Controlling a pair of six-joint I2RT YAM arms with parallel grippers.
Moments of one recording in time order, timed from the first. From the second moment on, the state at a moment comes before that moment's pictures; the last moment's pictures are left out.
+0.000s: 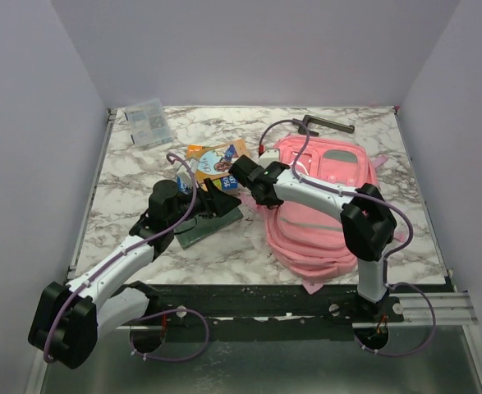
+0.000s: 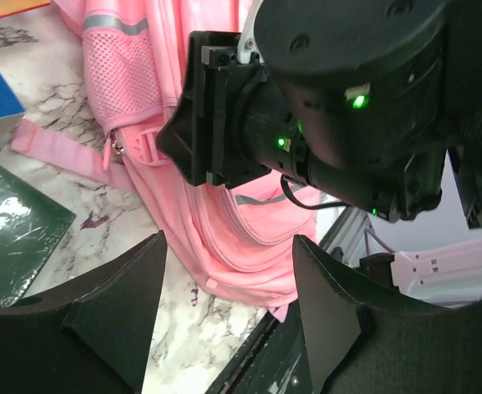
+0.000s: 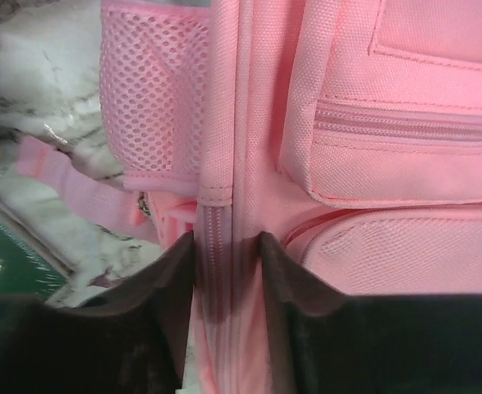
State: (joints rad) left arm -0.46 1.02 0.51 0.31 0.47 -0.78; right arm 0.84 1.94 1.54 -0.85 0.59 0.79
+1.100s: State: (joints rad) left arm -0.59 1.37 0.66 0.61 0.52 -0.66; right arm 0.52 1.47 1.48 -0.87 -0.02 0.29
